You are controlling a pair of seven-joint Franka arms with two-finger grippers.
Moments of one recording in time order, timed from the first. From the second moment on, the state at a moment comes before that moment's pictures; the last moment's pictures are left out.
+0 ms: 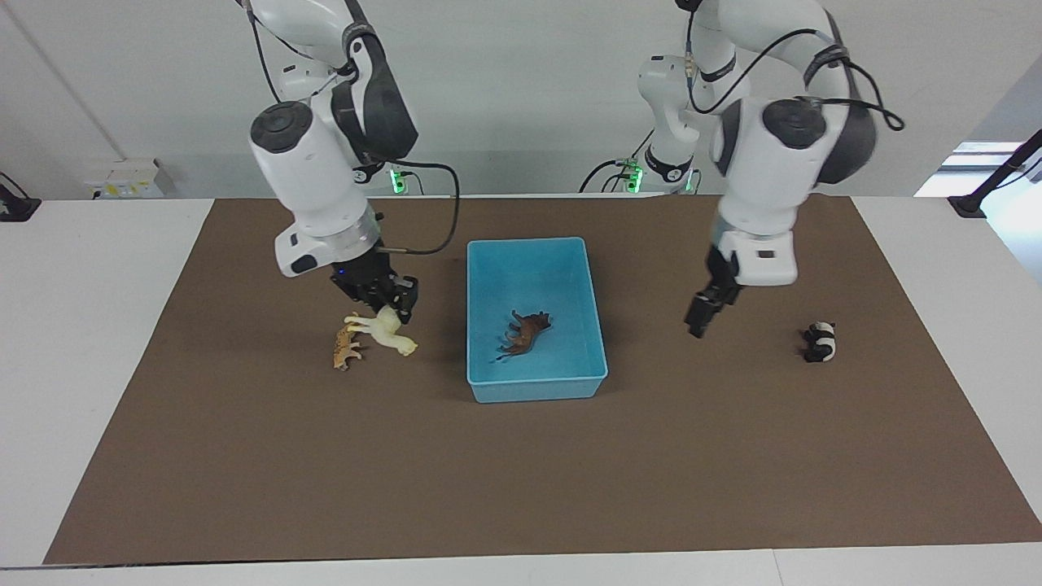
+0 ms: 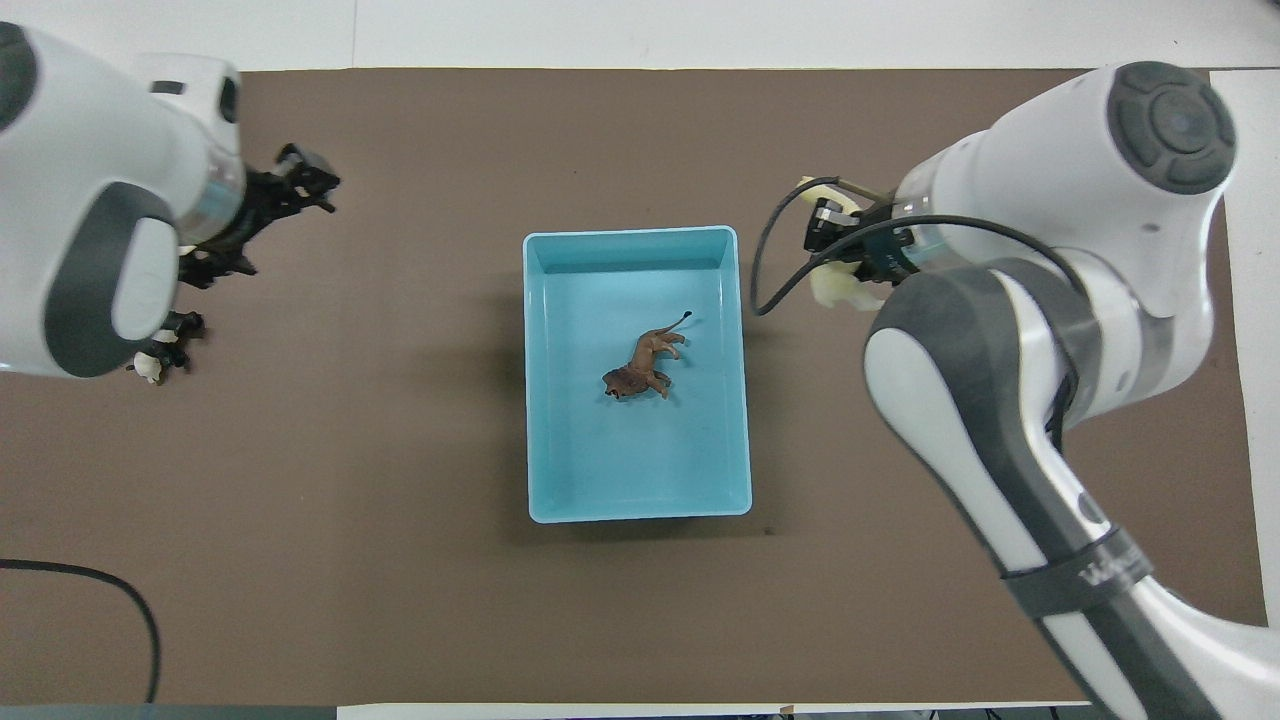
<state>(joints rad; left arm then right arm) -0.28 0.20 0.16 -1.66 0.02 1.94 -0.72 0.28 0.19 0.04 -1.68 0.16 2.01 0.66</state>
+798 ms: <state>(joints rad) 0.06 0.21 0.15 -2.04 0.02 2.38 0.18 0.53 0.43 0.03 -1.55 0.18 2.19 0.89</state>
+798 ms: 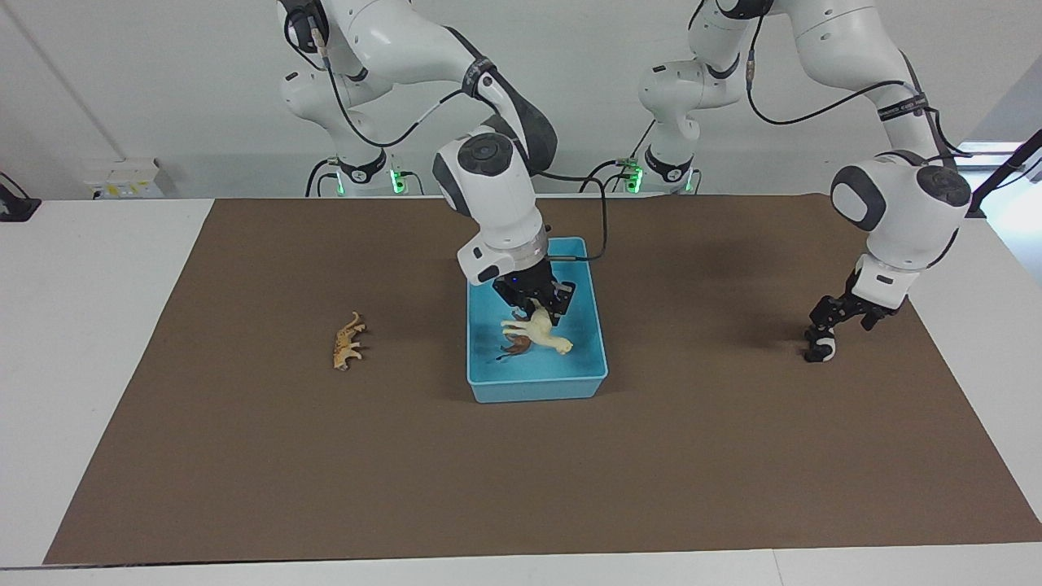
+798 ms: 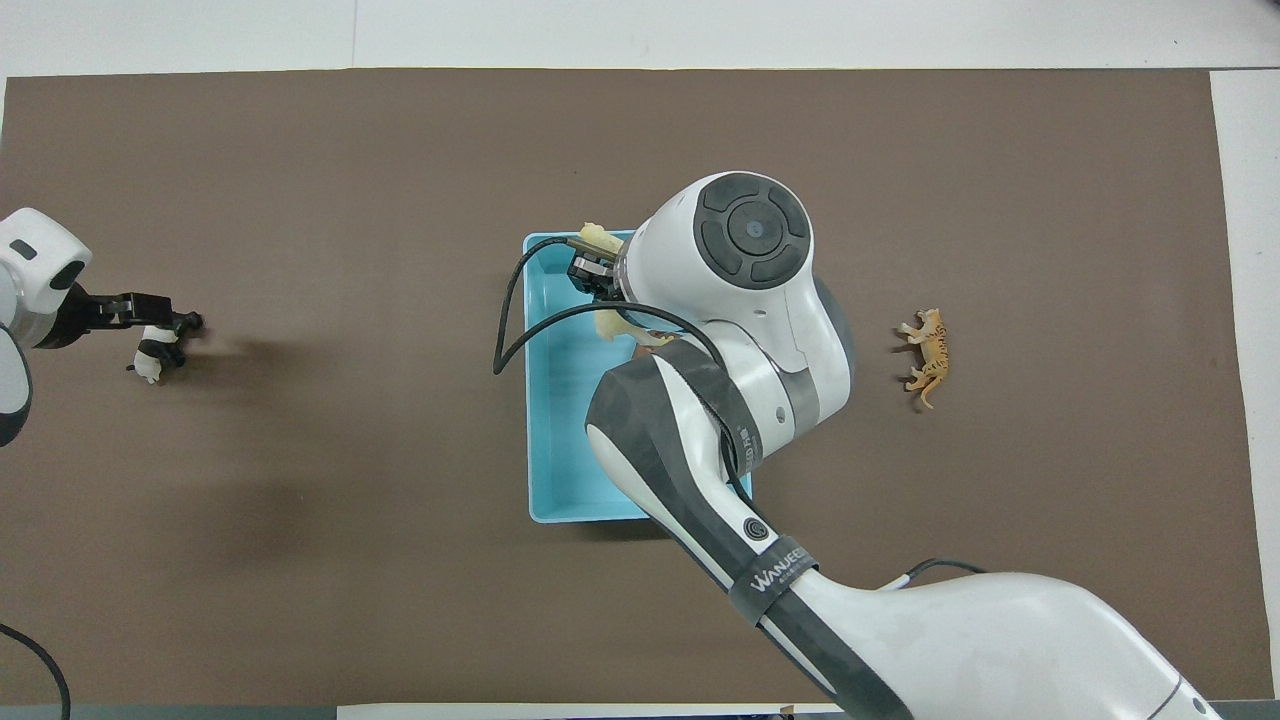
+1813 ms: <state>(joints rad) 0.06 0.32 0.15 -2.05 0.02 2.48 0.19 0.14 0.26 0.00 -1.57 0.17 1.86 0.27</state>
